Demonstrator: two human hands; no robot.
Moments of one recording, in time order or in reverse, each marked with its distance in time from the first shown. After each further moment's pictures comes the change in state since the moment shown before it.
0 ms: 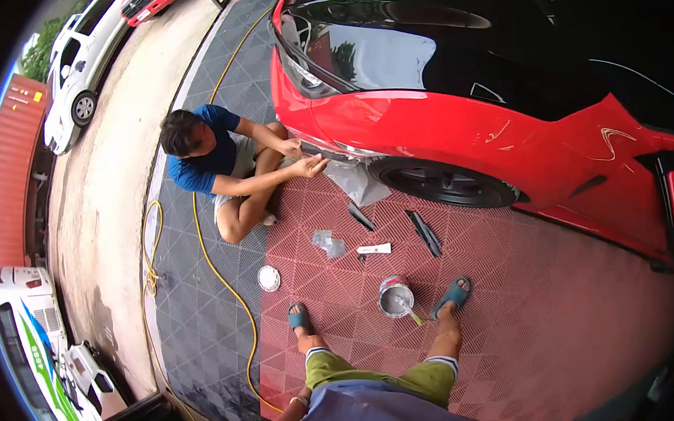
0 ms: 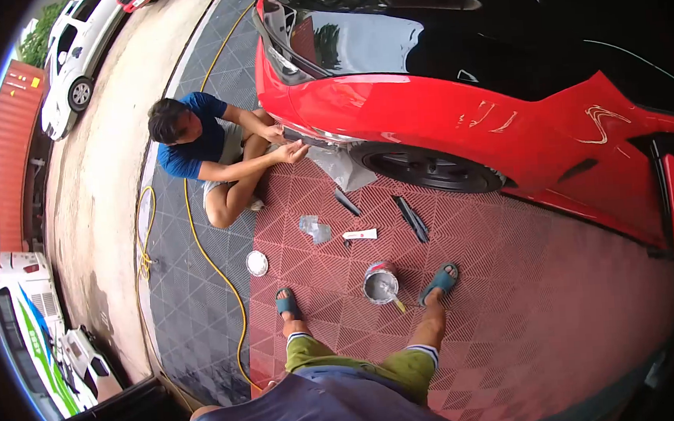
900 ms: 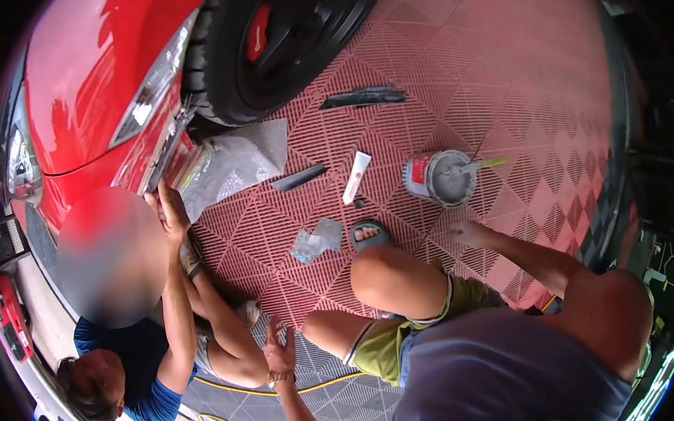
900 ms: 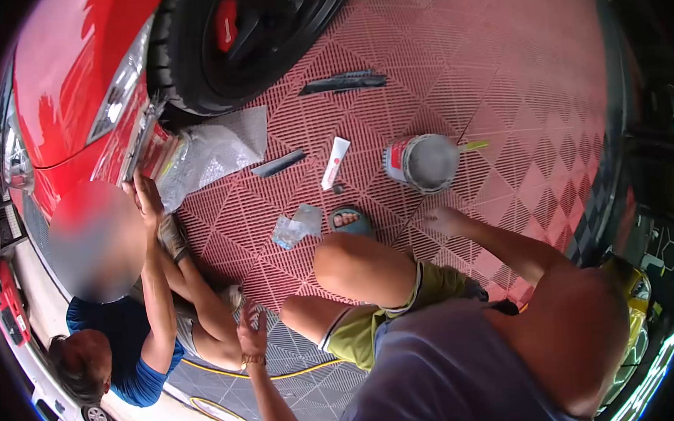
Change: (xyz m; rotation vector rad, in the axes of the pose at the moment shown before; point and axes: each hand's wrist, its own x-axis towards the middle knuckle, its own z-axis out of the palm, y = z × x) left_hand 0.303 0.531 -0.037 1.245 -0.342 1.284; right_hand 0.311 0.022 0.297 -0.873 0.166 -0.686
